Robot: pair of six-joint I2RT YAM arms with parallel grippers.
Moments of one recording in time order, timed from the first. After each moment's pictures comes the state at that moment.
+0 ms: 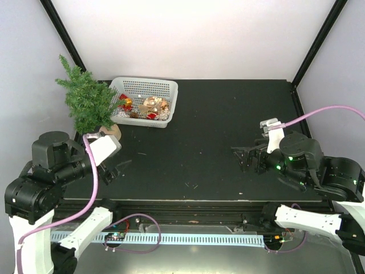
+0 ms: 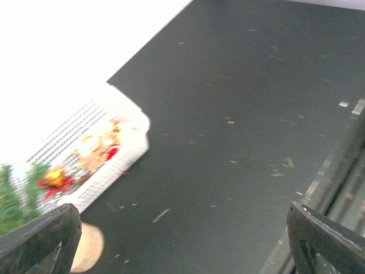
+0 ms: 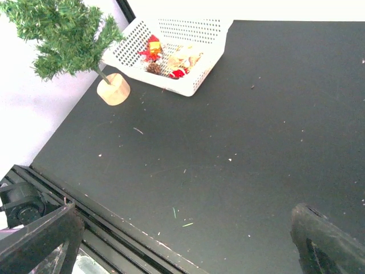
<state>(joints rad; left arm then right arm) -0.28 0.76 1.58 -1.42 0.42 0.52 1.06 0.83 1.51 -1.25 0.31 0.56</state>
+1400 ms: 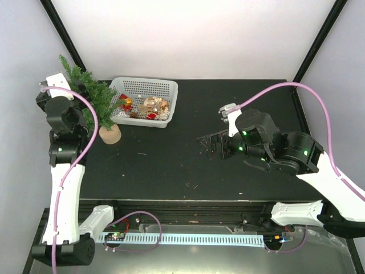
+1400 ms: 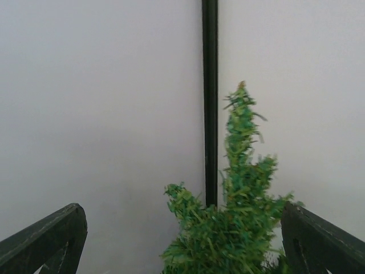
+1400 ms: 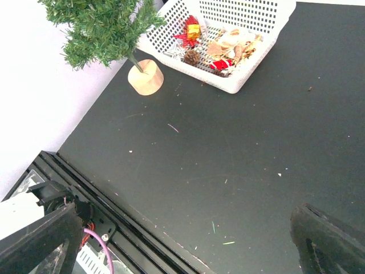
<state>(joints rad) 0.04 0.90 1.20 -0.22 -0.49 0.05 1.06 1.13 1.64 -1.12 0.17 0.54</state>
